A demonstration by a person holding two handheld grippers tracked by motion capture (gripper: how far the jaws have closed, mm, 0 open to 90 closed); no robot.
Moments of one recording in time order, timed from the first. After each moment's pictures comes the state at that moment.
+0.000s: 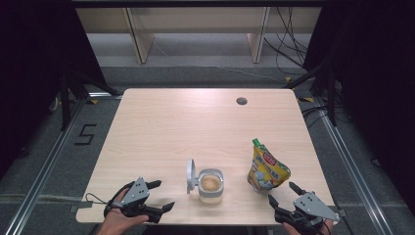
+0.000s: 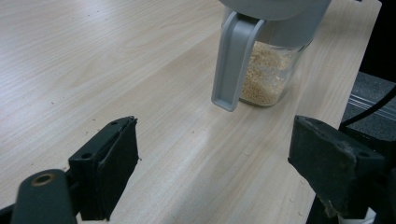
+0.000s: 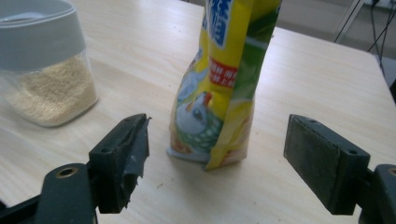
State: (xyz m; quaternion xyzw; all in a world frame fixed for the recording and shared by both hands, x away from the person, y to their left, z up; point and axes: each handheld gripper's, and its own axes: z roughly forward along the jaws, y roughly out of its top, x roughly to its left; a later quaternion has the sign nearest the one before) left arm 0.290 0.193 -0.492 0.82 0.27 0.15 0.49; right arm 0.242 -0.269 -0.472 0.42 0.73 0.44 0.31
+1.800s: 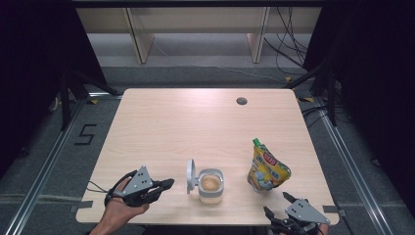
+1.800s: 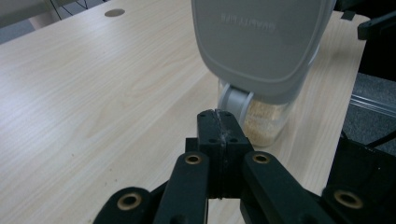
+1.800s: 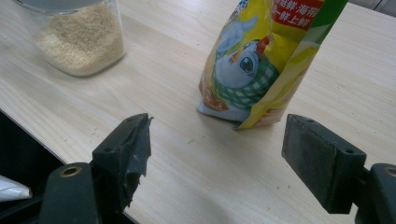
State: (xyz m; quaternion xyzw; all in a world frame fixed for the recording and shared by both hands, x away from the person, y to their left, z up) left arm 0.300 0.177 -0.442 0.82 0.24 0.16 0.49; right arm 0.230 -0.261 -0.481 0.40 0.78 0.39 0.28
